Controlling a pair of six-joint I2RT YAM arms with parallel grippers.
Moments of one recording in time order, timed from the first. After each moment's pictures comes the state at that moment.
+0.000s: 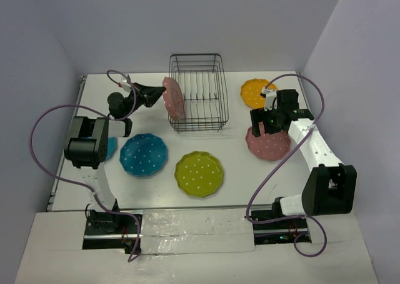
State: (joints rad) left arm -0.11 1.96 0.97 1.19 0.67 -1.62; right arm 0.02 1.36 1.05 -0.67 -0.20 -0.17
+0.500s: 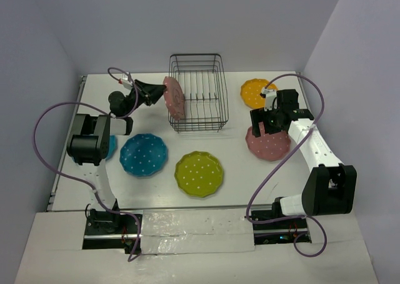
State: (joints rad) left arm -0.11 2.04 1.02 1.22 0.68 -1.53; right arm 0.02 1.36 1.05 -0.67 -0.20 -0.18
